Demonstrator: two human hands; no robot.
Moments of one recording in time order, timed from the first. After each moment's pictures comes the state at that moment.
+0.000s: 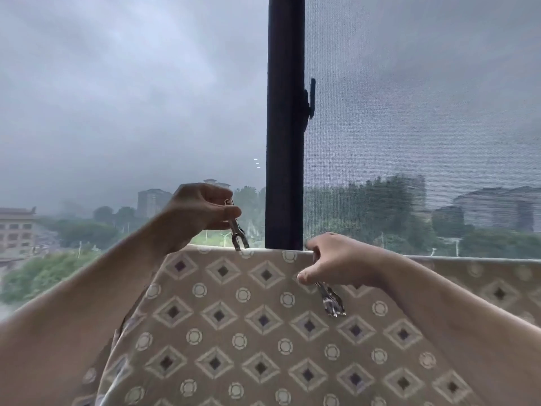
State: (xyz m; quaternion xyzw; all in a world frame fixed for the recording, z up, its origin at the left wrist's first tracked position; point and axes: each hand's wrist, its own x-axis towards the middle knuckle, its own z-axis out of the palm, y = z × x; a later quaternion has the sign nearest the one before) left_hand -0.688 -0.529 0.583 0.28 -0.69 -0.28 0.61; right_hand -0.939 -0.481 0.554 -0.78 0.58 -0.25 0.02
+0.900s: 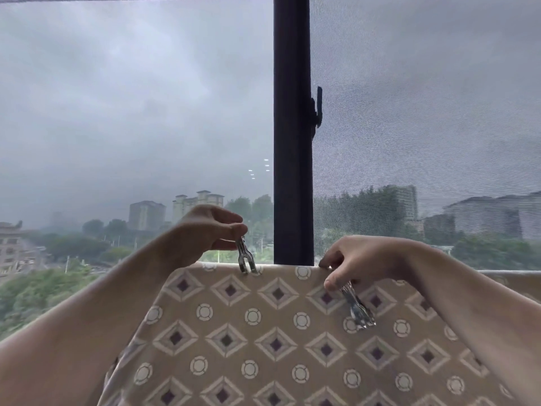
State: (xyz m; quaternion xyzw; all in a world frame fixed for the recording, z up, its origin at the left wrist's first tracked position) left_hand -0.675 -0.573 0.585 0.27 -0.71 -0.37 0.53; right_hand -0.953 -0.503 0.577 -0.78 0.59 -0.18 0.10
